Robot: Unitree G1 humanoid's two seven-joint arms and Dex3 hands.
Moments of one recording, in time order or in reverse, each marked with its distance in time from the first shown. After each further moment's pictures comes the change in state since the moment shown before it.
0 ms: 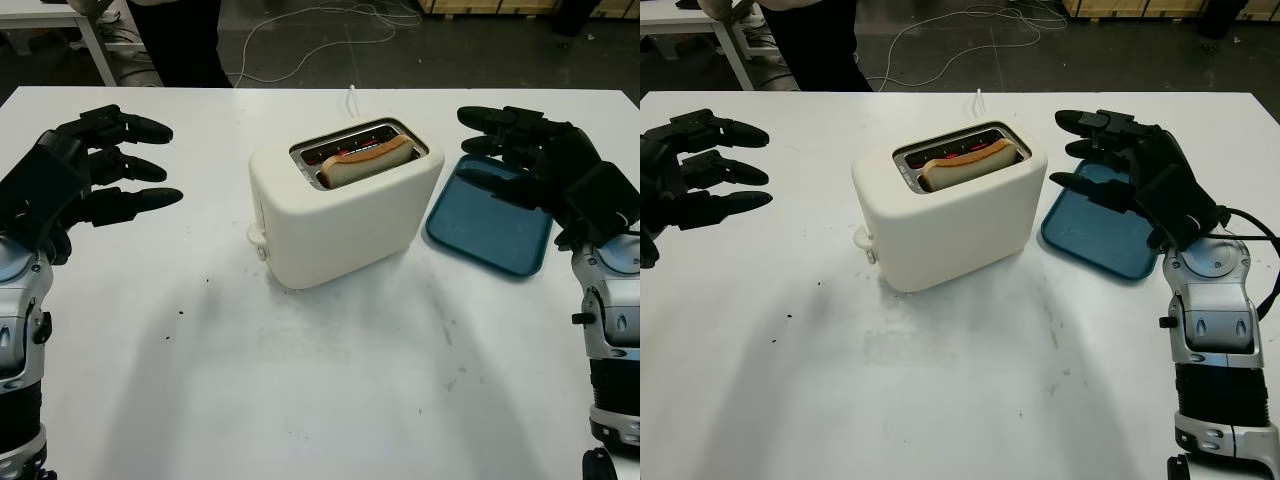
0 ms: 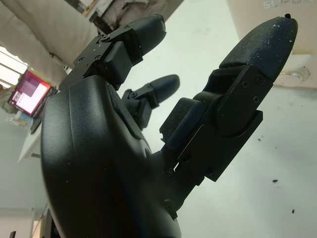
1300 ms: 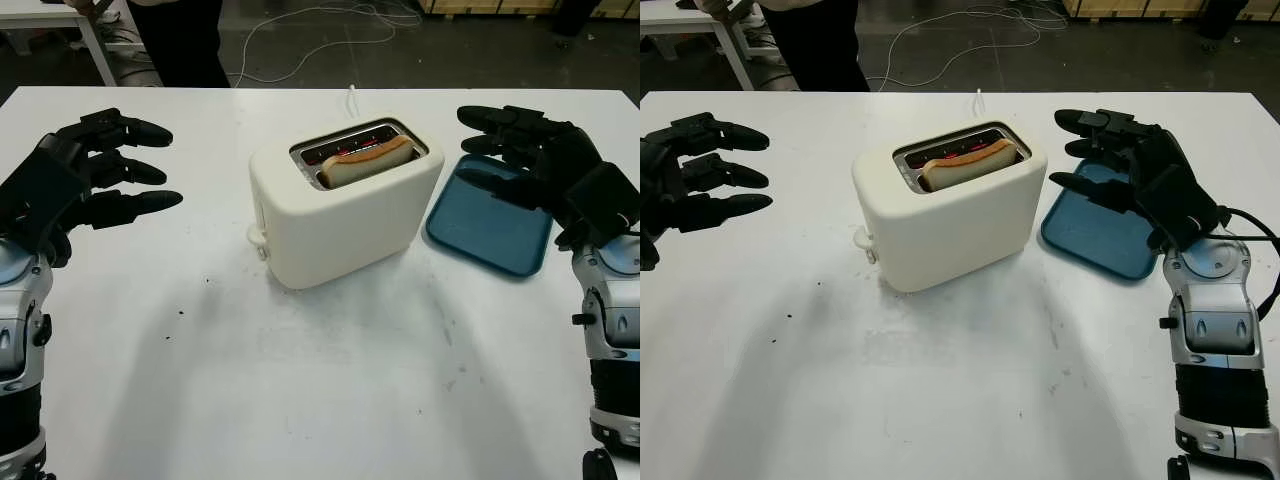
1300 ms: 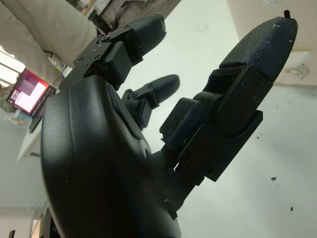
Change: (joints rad) left arm 0.008 0.000 0.000 0.000 0.000 0.000 0.000; right arm 0.003 0.000 0.000 -0.010 0.001 0.001 0.000
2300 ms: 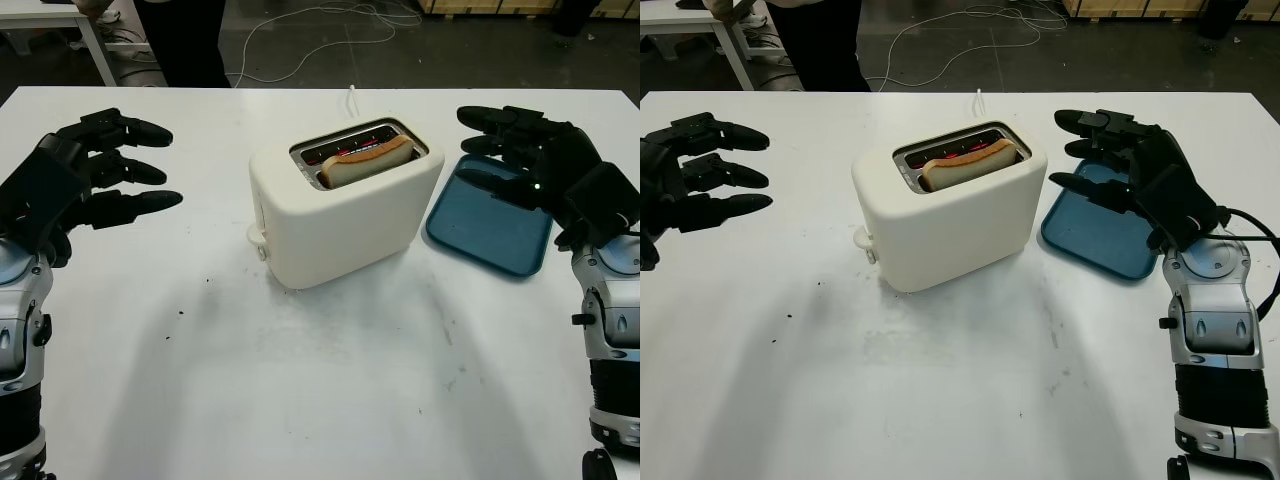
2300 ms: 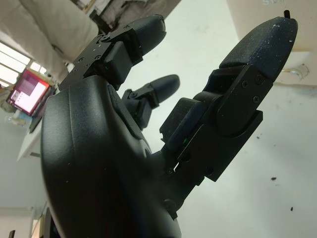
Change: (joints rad) left arm 0.000 0.000 0.000 0.000 0.001 0.000 0.000; right arm 0.000 0.001 0.000 0.000 0.000 0.008 0.000
